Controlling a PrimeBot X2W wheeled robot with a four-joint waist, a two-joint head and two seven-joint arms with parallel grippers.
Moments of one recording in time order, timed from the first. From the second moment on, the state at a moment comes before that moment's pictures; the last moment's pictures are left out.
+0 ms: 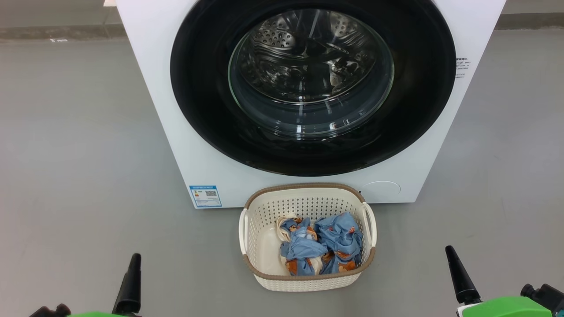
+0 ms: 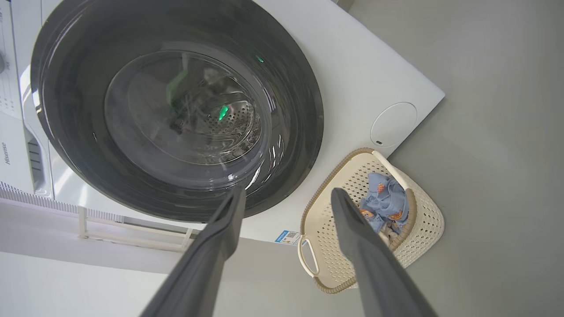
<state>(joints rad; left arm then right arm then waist) 0.00 0.01 0.04 0.23 -1.18 -0.13 -0.03 -0.02 -0.07 -0.07 0.35 1.17 0.13 -0.03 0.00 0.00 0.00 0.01</state>
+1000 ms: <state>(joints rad) 0.02 0.02 0.01 0.18 -0.77 -0.13 -0.11 -0.05 -0.09 -0.02 0.37 0.79 0.13 -0.11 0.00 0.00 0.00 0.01</state>
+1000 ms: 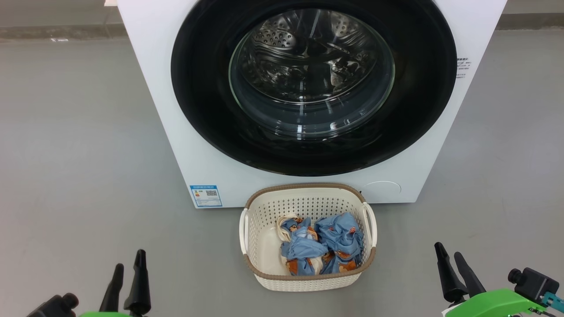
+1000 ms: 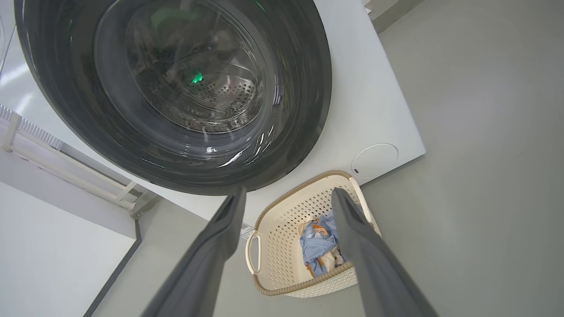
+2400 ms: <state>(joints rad) 0.04 0.04 -0.03 0.17 -0.30 -0.13 -0.23 -0.07 -0.12 0.00 0.38 0.36 0.13 -0.23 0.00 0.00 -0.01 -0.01</state>
